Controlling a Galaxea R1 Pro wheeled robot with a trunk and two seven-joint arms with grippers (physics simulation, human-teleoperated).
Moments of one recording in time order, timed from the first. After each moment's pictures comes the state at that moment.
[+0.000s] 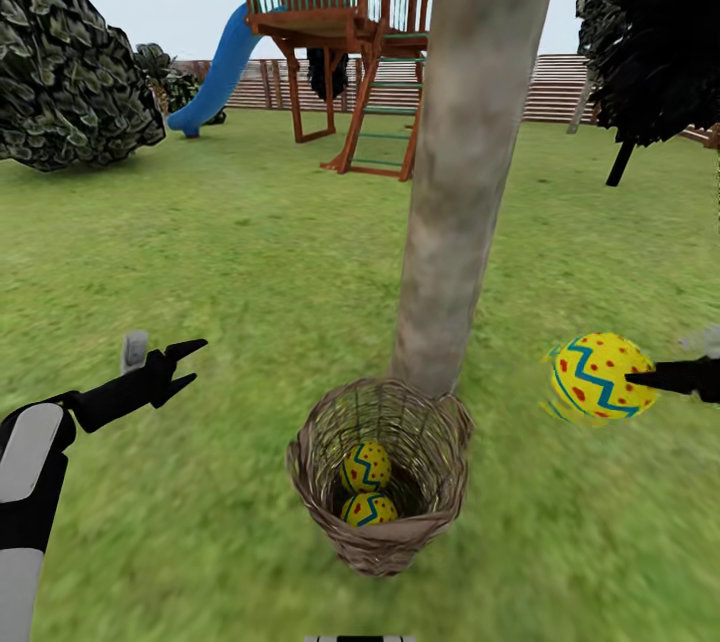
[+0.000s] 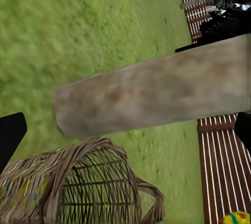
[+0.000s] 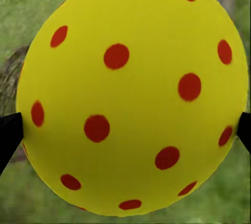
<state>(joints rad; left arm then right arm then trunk) -0.60 0.27 0.33 -1.25 1.19 0.99 -0.06 -0.65 -0.89 -0.14 -1.22 -0.21 0.86 1.29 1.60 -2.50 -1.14</state>
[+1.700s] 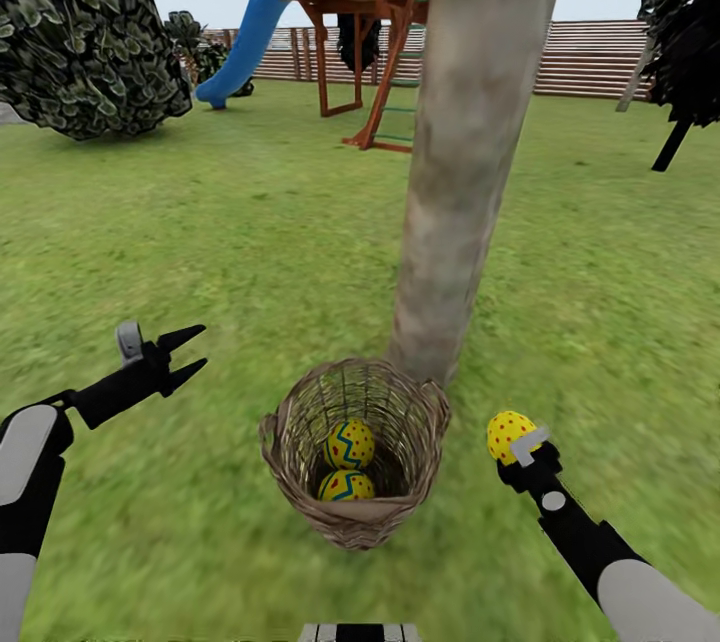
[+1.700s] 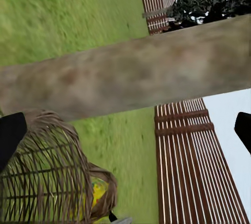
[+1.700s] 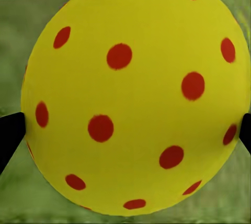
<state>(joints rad) -0.58 0.29 0.30 -1.25 1.33 1.00 -0.20 -0.65 -0.18 0.09 -0.41 0.42 -0.08 -0.10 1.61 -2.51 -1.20</state>
